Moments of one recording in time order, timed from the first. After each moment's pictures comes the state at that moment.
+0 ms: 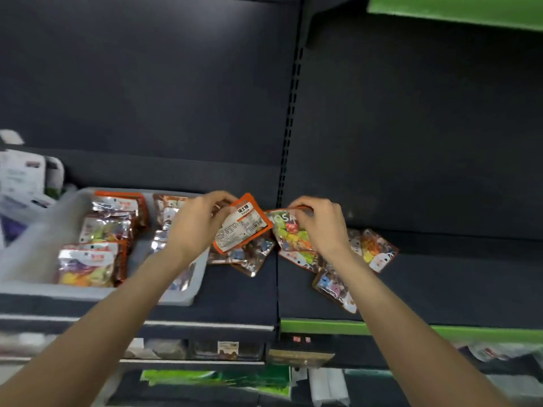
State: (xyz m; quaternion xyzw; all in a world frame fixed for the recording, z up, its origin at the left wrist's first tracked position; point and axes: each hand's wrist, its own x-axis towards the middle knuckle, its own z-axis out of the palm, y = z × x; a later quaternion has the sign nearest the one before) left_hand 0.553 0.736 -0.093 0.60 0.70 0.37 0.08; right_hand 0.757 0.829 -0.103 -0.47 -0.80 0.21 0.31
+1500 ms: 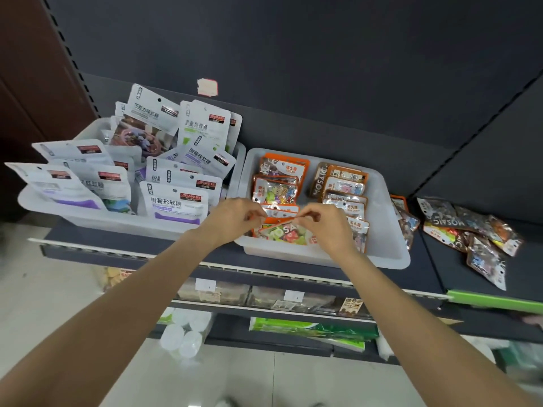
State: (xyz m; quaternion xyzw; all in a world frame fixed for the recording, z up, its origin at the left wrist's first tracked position) left_hand 0.196 0.588 -0.182 0.66 0.68 0.23 0.23; right_hand 0.398 0.657 -0.174 -0.49 -0.81 0.26 0.20
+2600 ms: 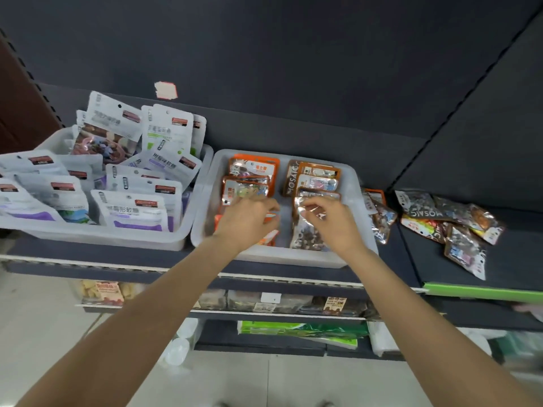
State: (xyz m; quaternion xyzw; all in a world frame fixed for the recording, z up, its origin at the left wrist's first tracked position) left_hand 0.295 0.627 -0.163 0.69 0.69 0.19 0.10; right_hand 0.473 0.691 -0.161 -0.48 -0.81 0.24 0.22
